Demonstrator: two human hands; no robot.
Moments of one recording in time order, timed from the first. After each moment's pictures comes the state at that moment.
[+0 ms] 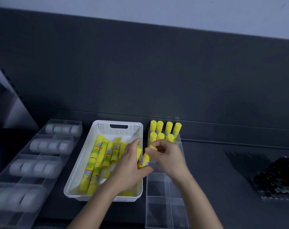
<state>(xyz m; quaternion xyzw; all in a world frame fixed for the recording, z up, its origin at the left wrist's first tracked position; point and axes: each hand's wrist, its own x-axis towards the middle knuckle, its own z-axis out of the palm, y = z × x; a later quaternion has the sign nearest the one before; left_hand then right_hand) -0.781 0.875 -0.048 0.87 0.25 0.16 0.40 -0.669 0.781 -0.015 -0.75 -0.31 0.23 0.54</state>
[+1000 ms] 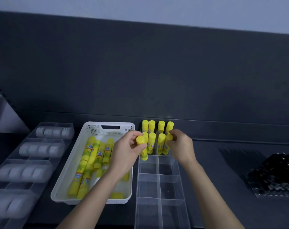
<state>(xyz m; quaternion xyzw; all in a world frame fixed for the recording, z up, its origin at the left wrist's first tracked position) -0.737 0.874 -0.028 0.74 0.27 0.30 0.53 -0.581 0.763 -0.040 -0.87 -0.31 0.06 0.37</state>
